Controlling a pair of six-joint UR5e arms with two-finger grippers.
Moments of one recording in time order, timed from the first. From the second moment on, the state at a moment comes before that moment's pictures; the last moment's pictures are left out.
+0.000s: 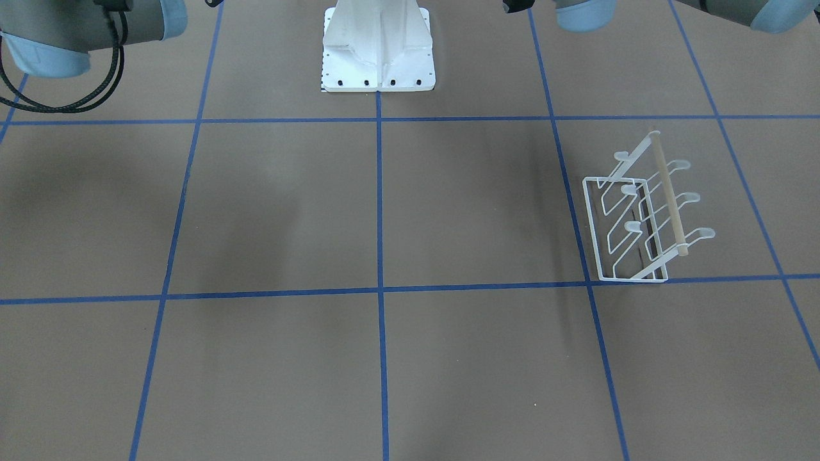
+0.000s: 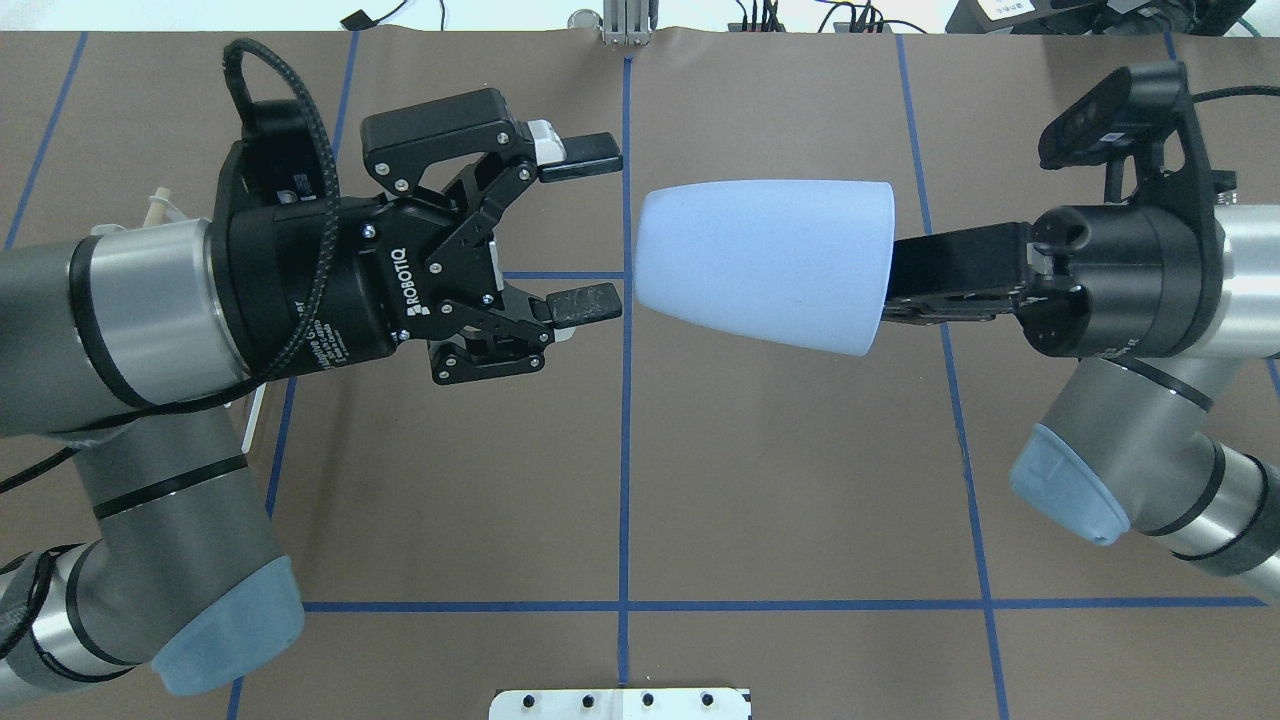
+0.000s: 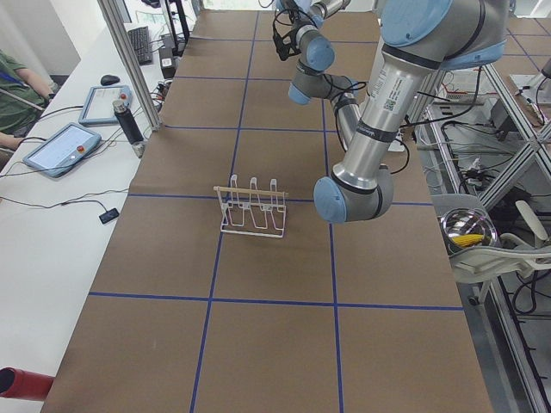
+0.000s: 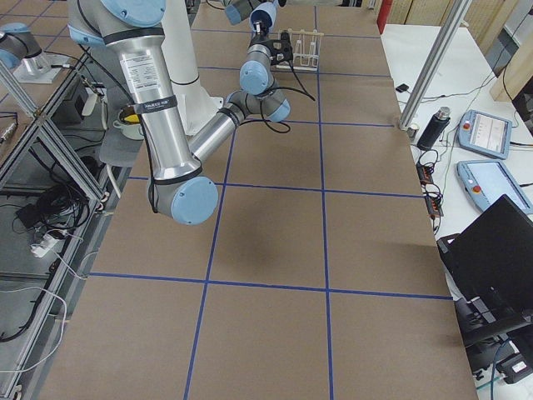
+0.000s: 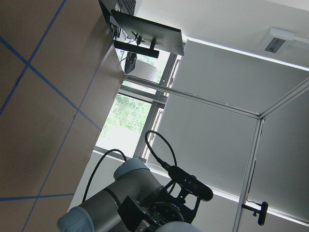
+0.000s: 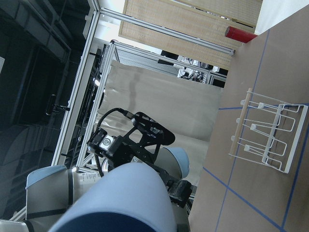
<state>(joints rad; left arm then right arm) -0.54 -2.10 -2.05 -2.81 -1.71 -2.25 0.75 -1.25 1.97 0.10 2.06 1.81</state>
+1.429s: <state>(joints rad) -0.49 -2.14 -2.04 -2.81 -1.70 -2.27 0.72 -1.26 1.97 0.11 2.06 1.81</state>
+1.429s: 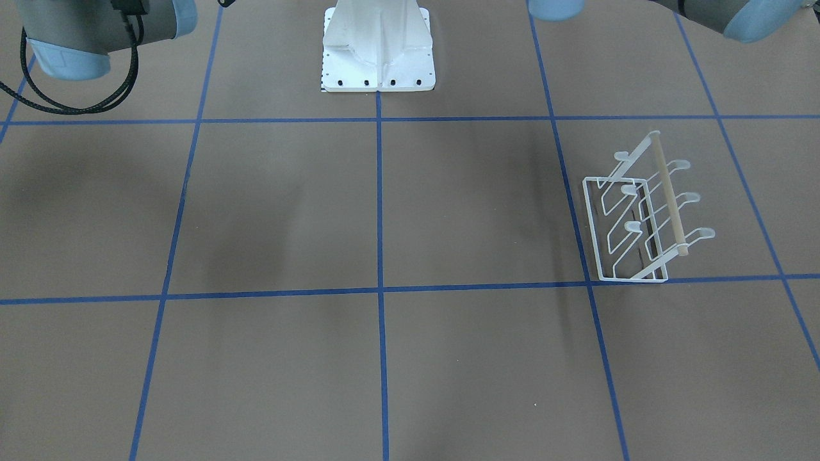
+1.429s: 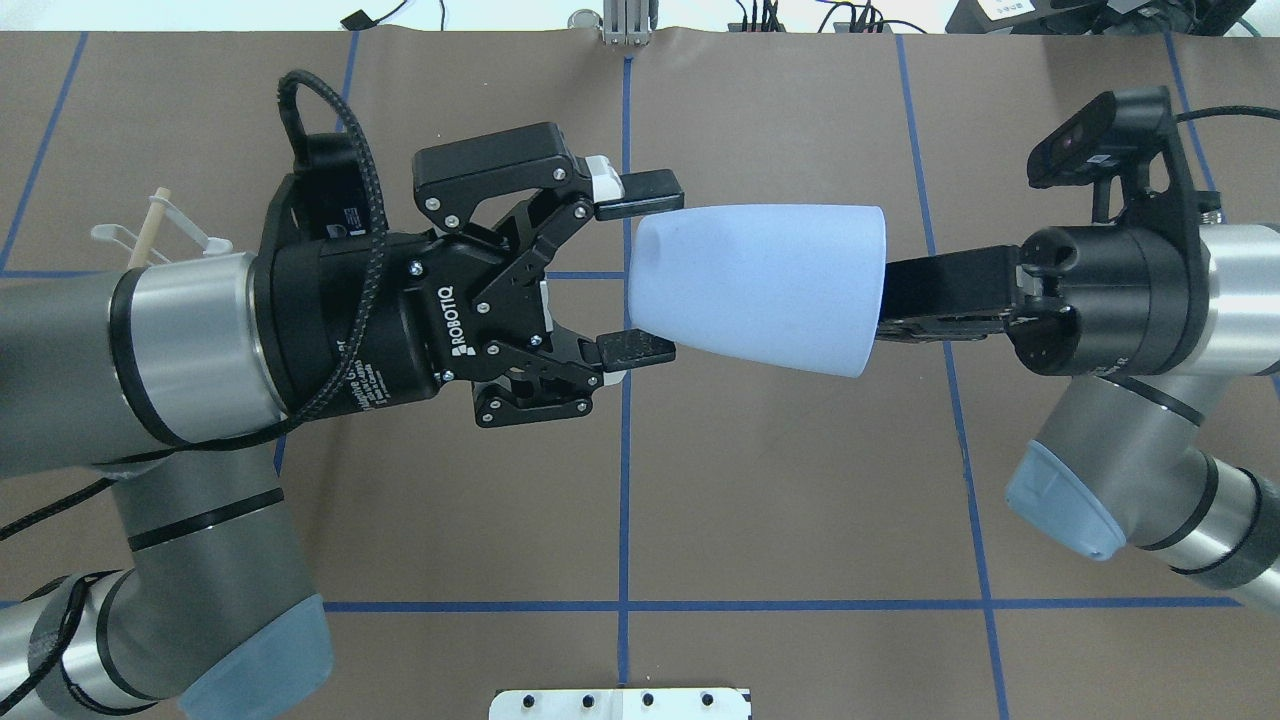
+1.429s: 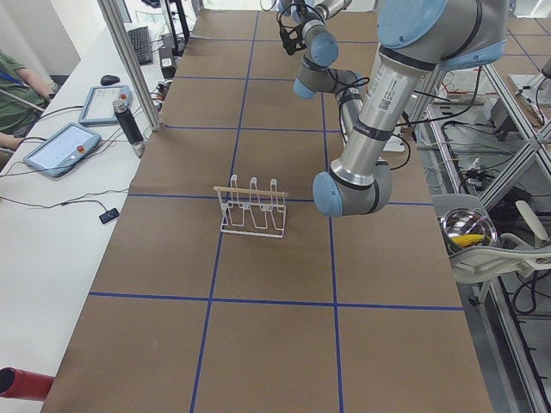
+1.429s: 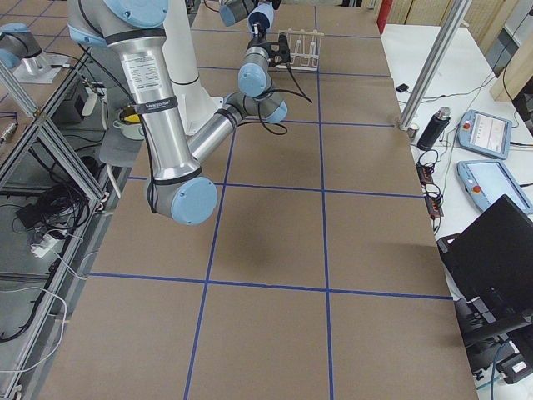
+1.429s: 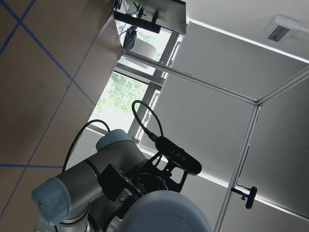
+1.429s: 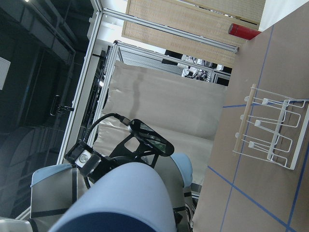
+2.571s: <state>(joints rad) -0.47 -2.13 -2.04 -2.83 -1.69 -2.26 0.72 -1.26 1.97 0.13 2.06 1.81</state>
